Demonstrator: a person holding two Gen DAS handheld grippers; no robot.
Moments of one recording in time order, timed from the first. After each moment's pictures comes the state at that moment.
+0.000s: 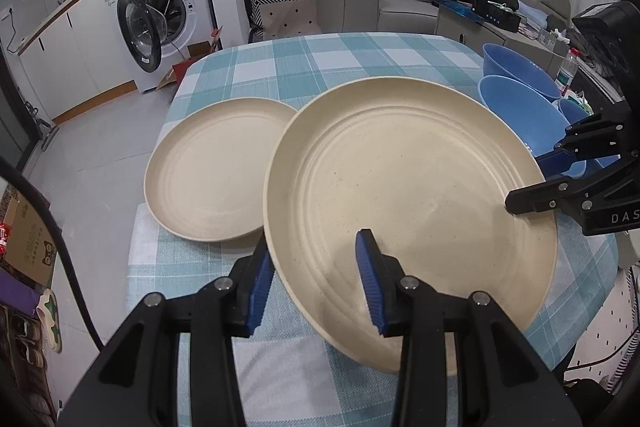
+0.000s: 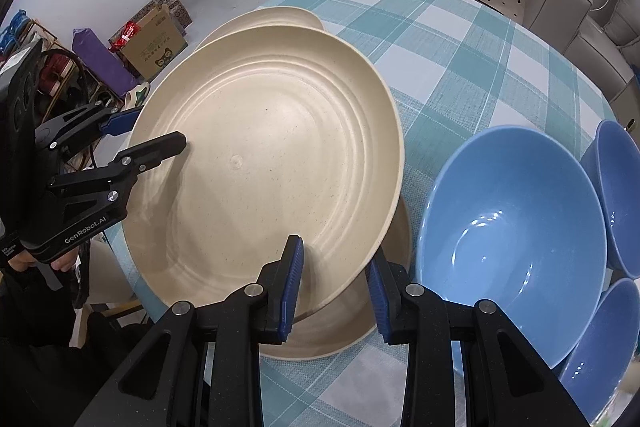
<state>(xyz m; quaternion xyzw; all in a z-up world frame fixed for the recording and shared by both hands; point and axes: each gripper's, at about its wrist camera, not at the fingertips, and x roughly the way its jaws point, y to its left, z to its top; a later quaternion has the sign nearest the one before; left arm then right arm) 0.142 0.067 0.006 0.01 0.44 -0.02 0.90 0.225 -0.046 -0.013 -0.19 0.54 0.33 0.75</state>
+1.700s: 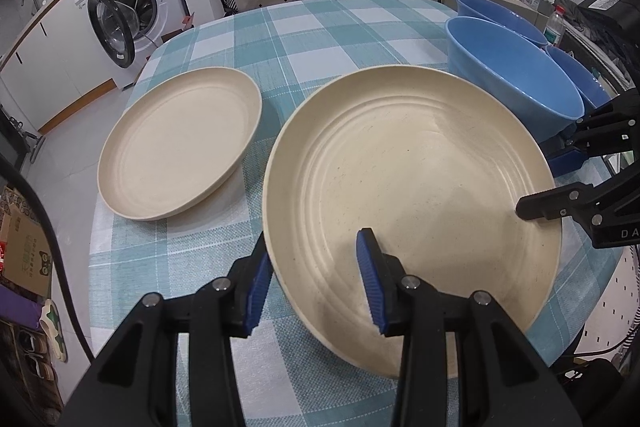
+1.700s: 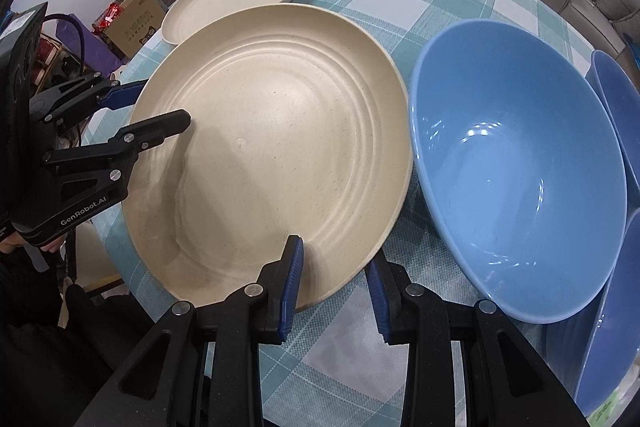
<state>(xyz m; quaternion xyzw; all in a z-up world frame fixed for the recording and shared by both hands) 0.143 0.034 -0.026 0.04 0.48 -0.05 0.88 0.207 -0.072 -0.053 -0.20 0.58 0.30 0.73</state>
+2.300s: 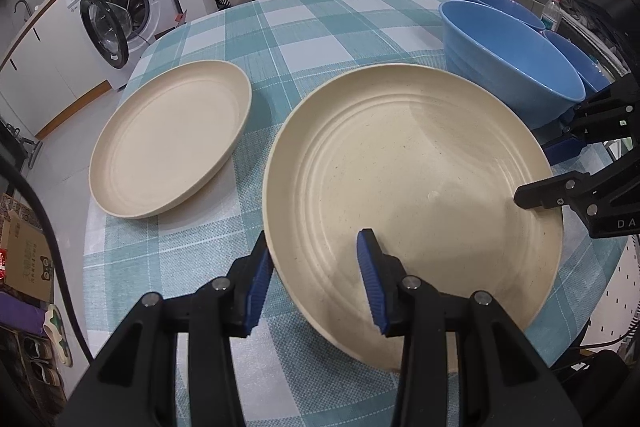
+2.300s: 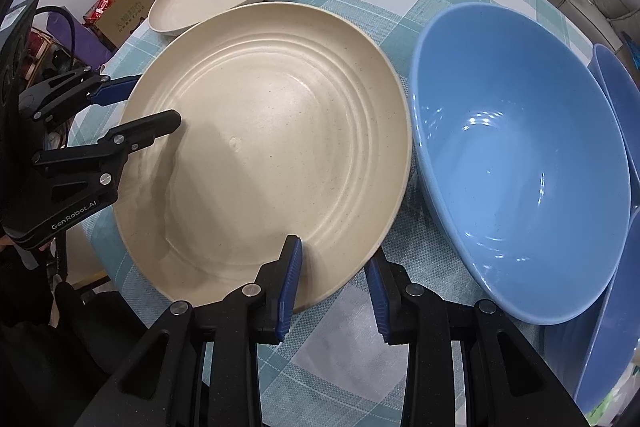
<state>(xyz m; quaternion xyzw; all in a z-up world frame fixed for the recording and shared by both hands) 0.145 0.030 -0.034 0.06 0.48 -0.06 0.87 0.211 -0.060 -0.065 -0.22 0.59 0.28 0.73</state>
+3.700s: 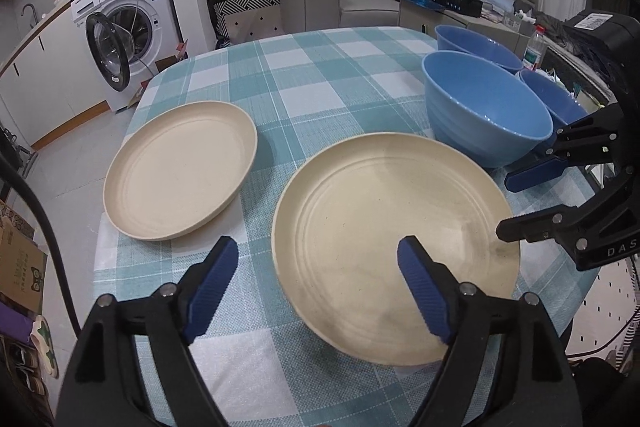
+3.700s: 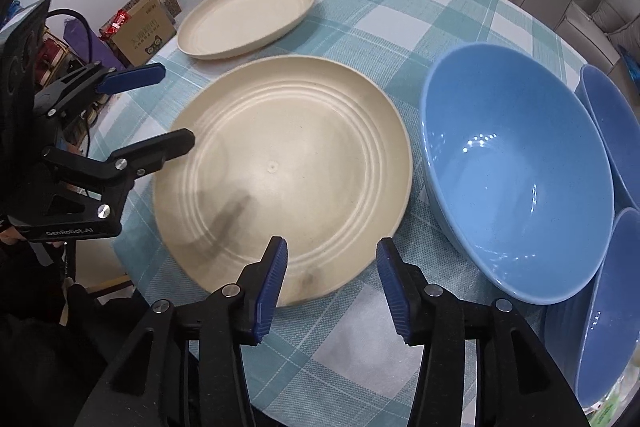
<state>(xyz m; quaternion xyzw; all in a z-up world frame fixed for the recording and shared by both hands) 0.129 0.039 -0.001 0.03 0.42 -0.08 0.90 0.186 -0.069 -0.032 -0.19 0.54 0.32 0.75</state>
